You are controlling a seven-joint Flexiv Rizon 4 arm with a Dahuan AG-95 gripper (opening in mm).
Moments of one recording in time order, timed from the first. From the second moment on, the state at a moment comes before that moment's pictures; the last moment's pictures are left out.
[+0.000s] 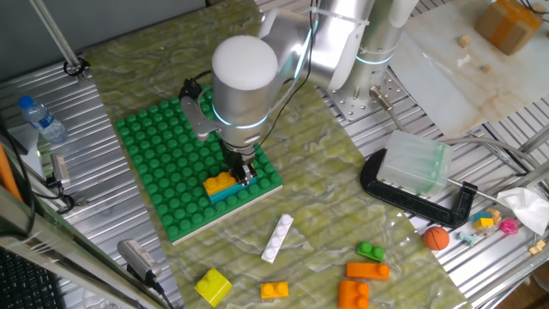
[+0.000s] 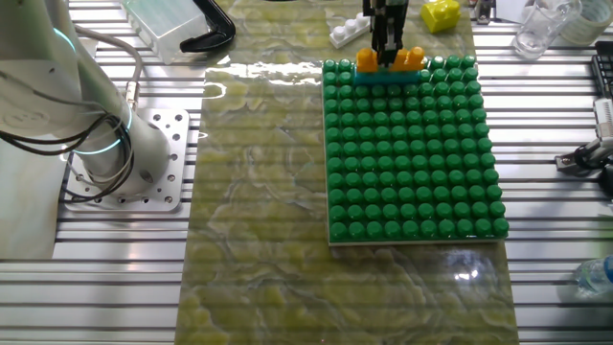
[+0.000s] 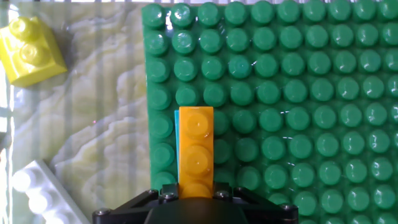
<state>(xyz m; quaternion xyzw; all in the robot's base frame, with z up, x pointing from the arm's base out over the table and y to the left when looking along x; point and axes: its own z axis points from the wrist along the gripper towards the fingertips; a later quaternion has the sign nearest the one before) 0.501 0.159 0.116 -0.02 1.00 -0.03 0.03</state>
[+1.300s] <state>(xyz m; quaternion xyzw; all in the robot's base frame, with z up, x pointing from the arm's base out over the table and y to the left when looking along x) 0.503 0.162 0.103 -0.02 1.00 -0.05 0.01</state>
